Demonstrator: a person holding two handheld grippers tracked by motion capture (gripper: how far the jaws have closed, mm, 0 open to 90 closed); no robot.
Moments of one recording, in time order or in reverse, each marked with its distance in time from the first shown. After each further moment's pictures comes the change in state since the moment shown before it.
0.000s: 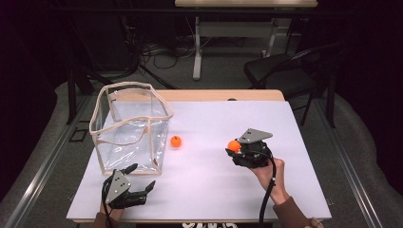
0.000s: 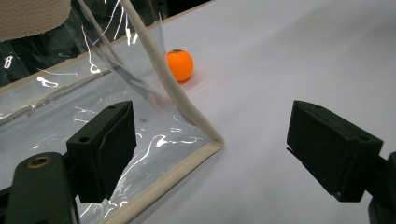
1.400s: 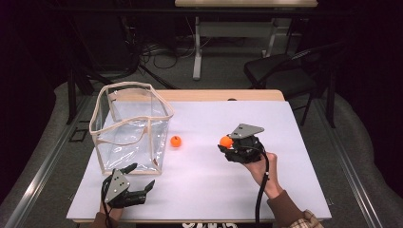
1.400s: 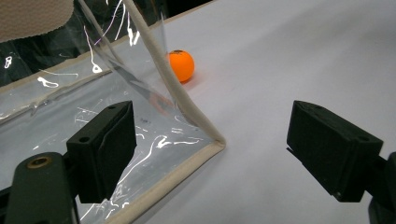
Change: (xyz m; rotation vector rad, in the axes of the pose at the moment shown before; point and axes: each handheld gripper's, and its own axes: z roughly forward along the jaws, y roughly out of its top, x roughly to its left) left arm 0.003 0.000 0.000 -0.001 -0.004 -0.004; right arm 0.007 0.021 0.010 -0.025 0.035 -0.037
